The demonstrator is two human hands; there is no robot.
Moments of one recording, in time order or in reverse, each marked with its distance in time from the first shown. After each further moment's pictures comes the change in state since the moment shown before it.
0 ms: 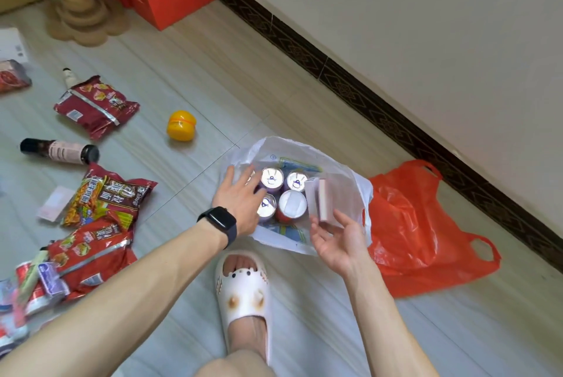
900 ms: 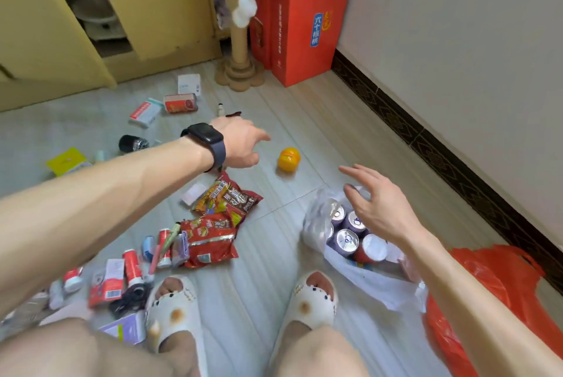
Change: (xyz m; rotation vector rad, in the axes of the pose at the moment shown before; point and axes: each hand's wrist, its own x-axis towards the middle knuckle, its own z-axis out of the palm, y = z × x) left_hand -0.145 -0.202 -0.143 -0.055 0.026 -0.352; right_hand -0.103 0.047 0.165 -2.042 -0.431 -1.222
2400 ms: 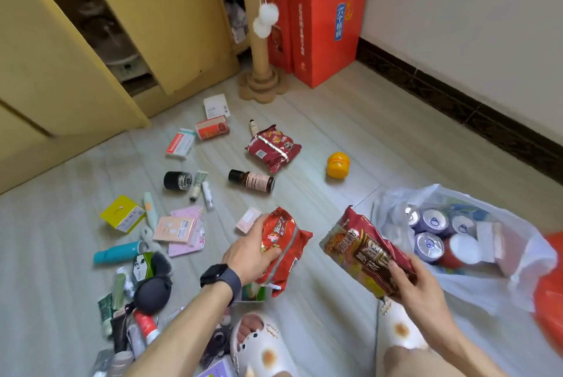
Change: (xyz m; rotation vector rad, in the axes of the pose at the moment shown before) left_hand -0.085 -0.066 0.192 -0.758 -0.164 -0.340; right_hand -0.061 -0.036 0.181 0.871 0.194 0.548
